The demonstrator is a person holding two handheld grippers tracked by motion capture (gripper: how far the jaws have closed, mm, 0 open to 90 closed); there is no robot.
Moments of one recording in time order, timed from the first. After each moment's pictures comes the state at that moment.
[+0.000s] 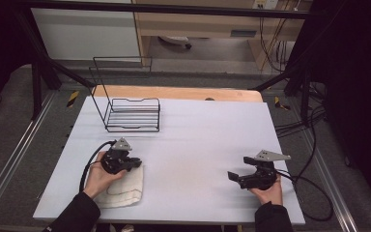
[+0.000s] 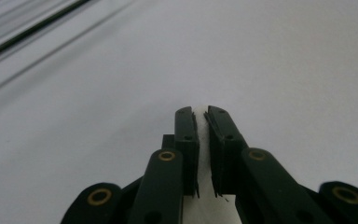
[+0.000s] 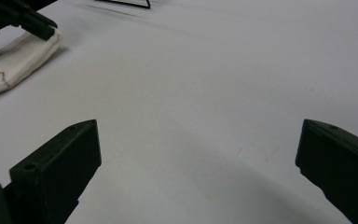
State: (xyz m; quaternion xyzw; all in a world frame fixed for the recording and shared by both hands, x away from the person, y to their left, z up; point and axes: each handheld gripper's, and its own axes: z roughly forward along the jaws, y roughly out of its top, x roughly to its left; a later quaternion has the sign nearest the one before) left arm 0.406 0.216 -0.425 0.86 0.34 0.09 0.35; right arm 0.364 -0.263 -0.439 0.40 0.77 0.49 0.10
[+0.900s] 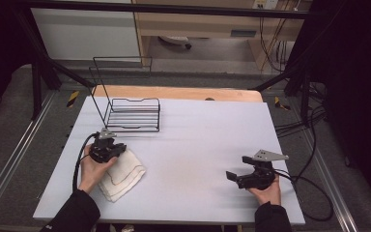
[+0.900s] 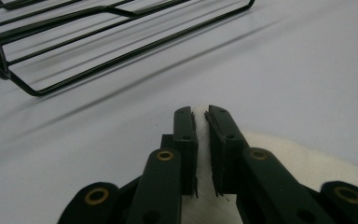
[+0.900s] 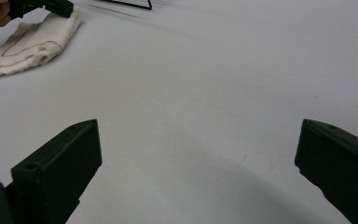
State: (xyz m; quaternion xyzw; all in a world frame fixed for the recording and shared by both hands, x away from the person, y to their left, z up) left arm 0.435 0.254 -0.435 0.80 0.46 0.18 0.35; right arm 0.363 -0.257 -0.437 0.40 0.77 0.48 0.11
